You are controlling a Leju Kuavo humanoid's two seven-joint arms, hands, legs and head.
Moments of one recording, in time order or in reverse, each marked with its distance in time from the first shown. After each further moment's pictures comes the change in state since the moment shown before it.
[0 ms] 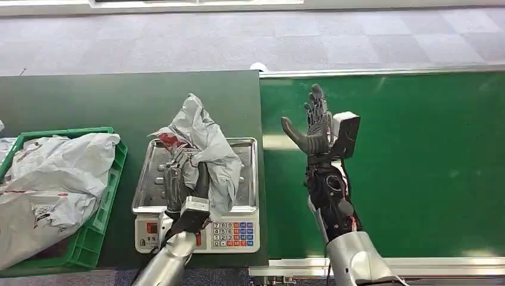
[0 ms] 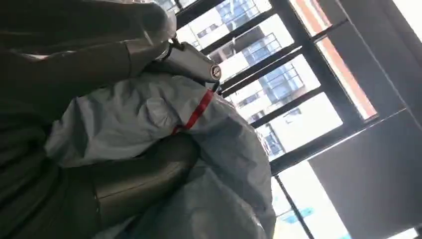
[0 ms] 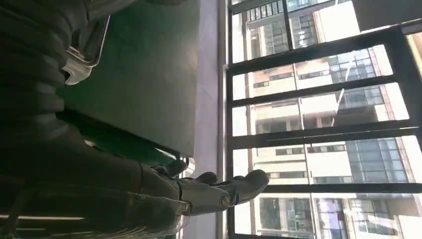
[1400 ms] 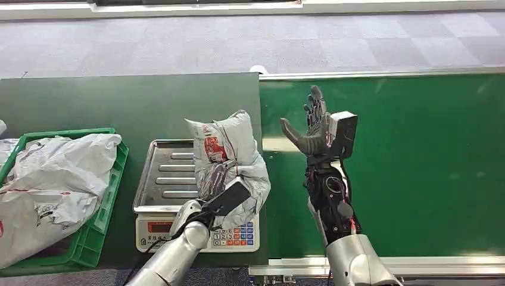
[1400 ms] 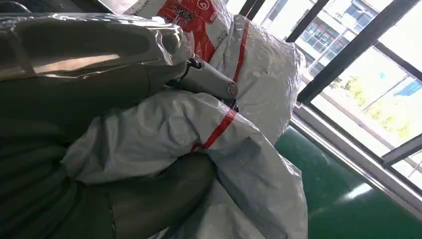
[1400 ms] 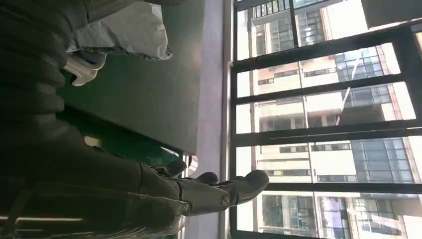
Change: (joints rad) left arm -0.160 -0.027 0.036 0.352 -0.308 -0.430 0.412; right arm 0.024 0.008 0.002 -0.047 0.030 -0.012 0.050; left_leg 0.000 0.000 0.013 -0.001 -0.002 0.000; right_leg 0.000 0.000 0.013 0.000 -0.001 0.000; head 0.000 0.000
